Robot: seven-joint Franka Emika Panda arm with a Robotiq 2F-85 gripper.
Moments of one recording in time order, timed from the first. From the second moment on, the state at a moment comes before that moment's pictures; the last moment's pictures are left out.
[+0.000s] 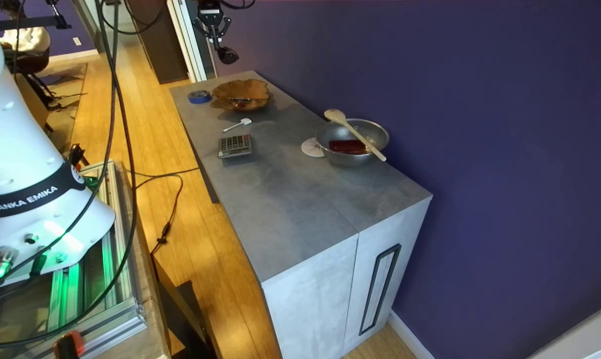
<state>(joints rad) 0.52 0.58 0.30 -1.50 -0.21 2.00 -0.33</state>
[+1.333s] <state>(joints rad) 0.22 0.32 0.27 -1.90 -0.10 1.94 -0.40</state>
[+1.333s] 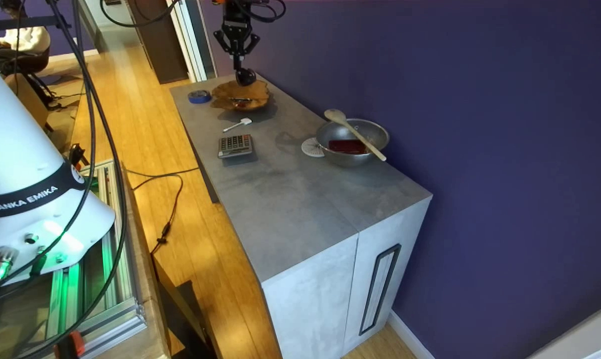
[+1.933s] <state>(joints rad) 0.07 0.14 0.25 -2.13 0.06 1.99 -0.67</state>
